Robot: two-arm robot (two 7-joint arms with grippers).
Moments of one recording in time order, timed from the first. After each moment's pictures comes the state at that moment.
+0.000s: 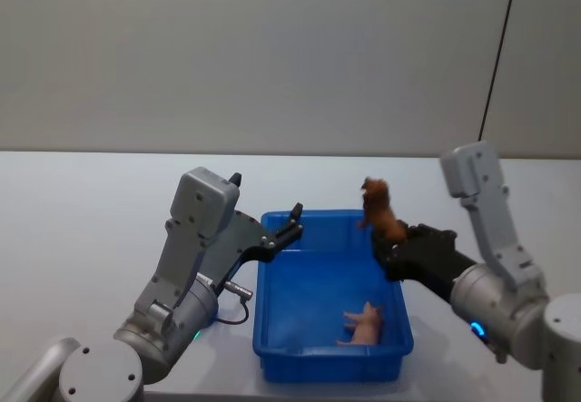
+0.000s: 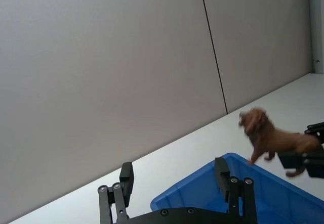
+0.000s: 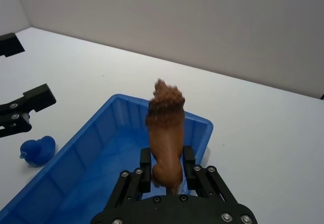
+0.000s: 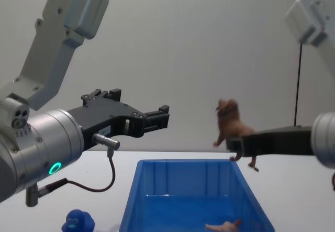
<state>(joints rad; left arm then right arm) -0.24 0.38 0.45 -1.63 -0.20 0.01 -0.01 0.19 0.14 -0.31 -1.71 0.15 0.54 0.15</state>
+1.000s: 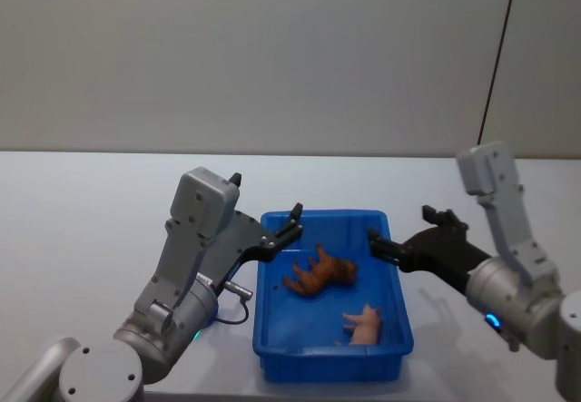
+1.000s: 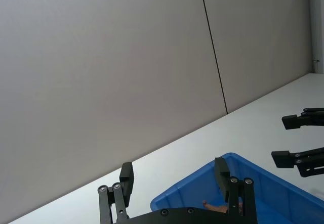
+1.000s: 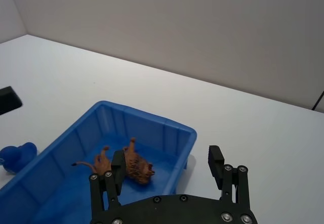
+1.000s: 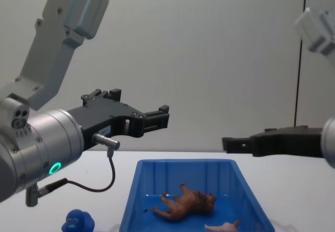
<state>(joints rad) -0.24 0.38 0.45 -1.63 -0.20 0.01 -0.01 0.22 0.17 -0.27 -1.62 0.15 0.43 0.21</state>
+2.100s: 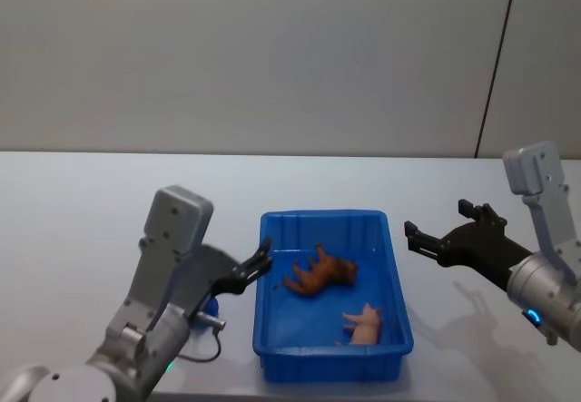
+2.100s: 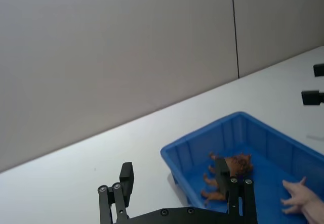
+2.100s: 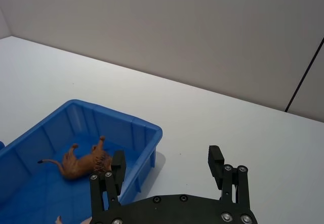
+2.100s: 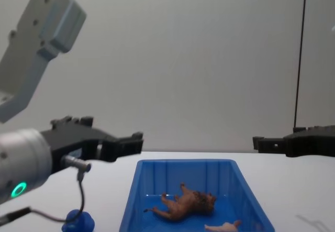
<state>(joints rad) -0.14 0.45 0.43 -1.76 -0.28 0.19 0.08 0.23 0.23 -0.21 -1.56 0.18 0.34 0.27</state>
